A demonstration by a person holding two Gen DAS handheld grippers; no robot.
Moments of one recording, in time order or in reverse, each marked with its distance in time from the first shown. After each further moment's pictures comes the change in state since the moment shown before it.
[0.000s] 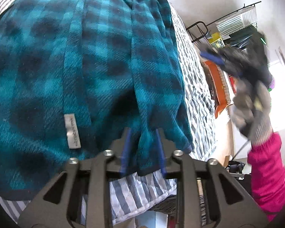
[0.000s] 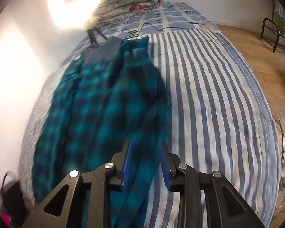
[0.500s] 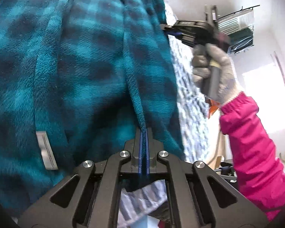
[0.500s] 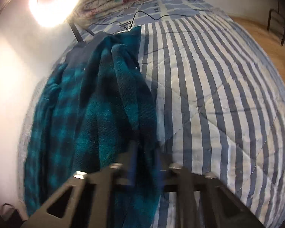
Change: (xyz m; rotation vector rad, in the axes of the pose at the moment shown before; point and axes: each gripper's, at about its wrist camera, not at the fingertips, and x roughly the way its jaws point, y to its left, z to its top) left arm 0.019 -0.011 0.013 -0.014 0.007 -0.075; right arm 0.105 -0.027 0.067 0.017 0.037 0.009
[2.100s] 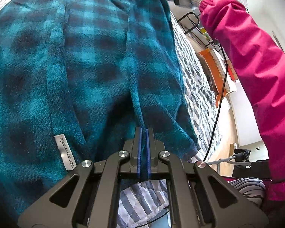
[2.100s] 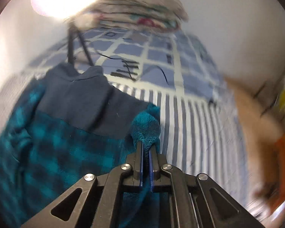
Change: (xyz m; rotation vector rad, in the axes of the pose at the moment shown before) left arm 0.003 0.006 0.000 0.137 0.027 0.072; right arm 0.033 0.123 0.167 -0.362 -0.152 -0.391
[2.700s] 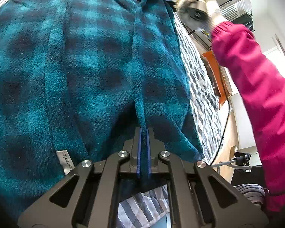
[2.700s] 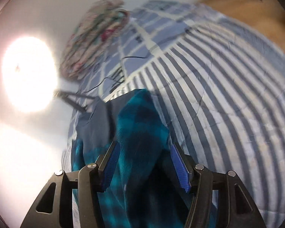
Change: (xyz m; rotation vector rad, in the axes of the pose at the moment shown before) left arm 0.006 0.008 0.010 -0.015 -0.004 0.011; right arm 0.034 -0.132 -0.096 0.865 0.067 0.577
